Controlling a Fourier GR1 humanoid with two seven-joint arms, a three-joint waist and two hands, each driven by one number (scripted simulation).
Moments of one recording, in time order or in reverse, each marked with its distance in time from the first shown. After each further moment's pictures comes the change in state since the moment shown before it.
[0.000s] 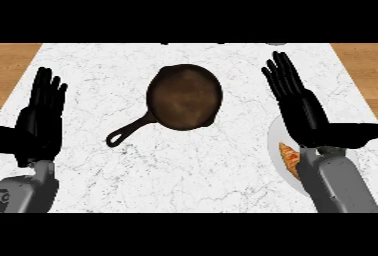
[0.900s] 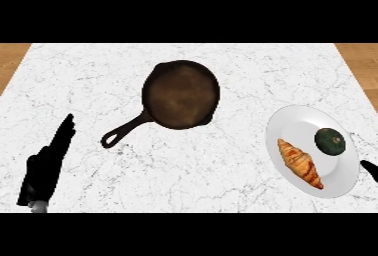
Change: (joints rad) left arm 0.231 0.146 -0.158 0.059 -0.153 -0.129 0.024; right arm 0.464 -0.199 -0.432 0.218 0.246 -0.739 0.324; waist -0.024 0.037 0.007
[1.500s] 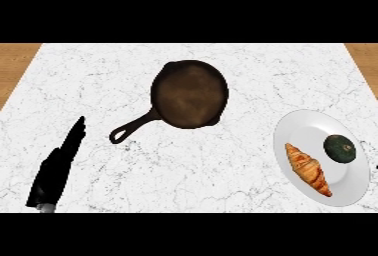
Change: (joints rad) left arm 0.005 -0.020 -0.040 -0.025 -0.041 -0.027 0.017; right arm 0.063 -0.352 0.146 -0.315 0.074 0.274 0.612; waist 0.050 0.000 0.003
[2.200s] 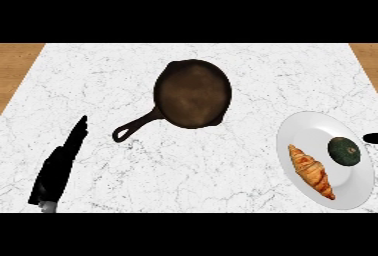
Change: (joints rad) left arm -0.007 -0.033 0.032 0.024 -0.032 -0.053 -0.014; right arm -0.351 -0.061 0.096 0.184 -0.056 0.278 0.257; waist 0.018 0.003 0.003
